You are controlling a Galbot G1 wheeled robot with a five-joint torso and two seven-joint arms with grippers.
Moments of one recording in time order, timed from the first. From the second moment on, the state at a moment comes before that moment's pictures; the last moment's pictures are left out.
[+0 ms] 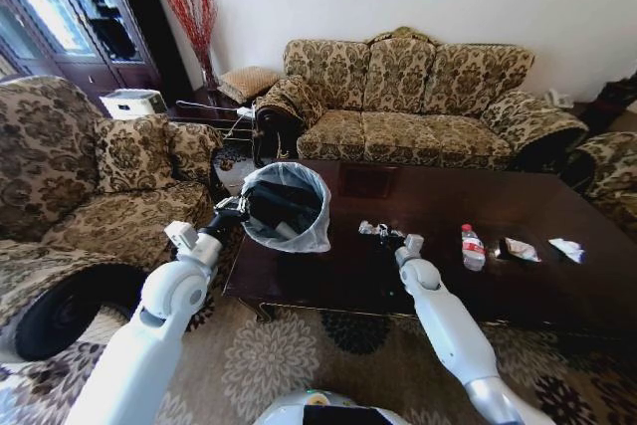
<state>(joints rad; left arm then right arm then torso) 1.20 -1.09 -0.56 -2.22 -0.66 0.34 -0.08 -0.84 1.23 0.30 1.31 0.51 -0.20 0.04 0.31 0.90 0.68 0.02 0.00</state>
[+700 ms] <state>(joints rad) 1.19 -1.06 -0.52 -2.20 -0.66 0.35 -0.08 -0.67 0.95 0.27 1.96 0.58 -0.14 0.06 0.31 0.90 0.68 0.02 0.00</state>
